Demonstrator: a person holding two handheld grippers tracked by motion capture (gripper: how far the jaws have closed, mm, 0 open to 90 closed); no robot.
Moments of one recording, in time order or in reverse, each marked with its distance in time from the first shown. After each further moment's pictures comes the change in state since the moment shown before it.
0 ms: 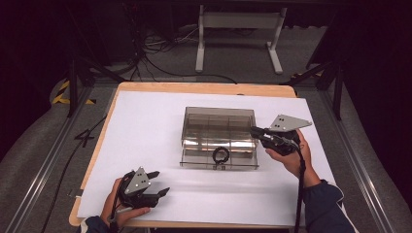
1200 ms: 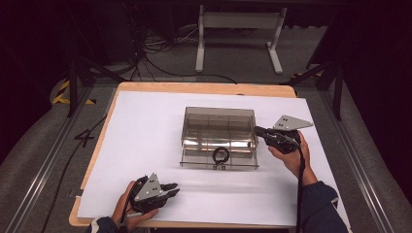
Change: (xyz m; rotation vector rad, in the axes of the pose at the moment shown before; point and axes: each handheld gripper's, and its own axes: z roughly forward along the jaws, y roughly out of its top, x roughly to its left) left arm -0.024 0.011 0.013 -0.040 -0.110 0.078; right arm -0.019 -0.029 0.015 -0.013 -0.025 0.072
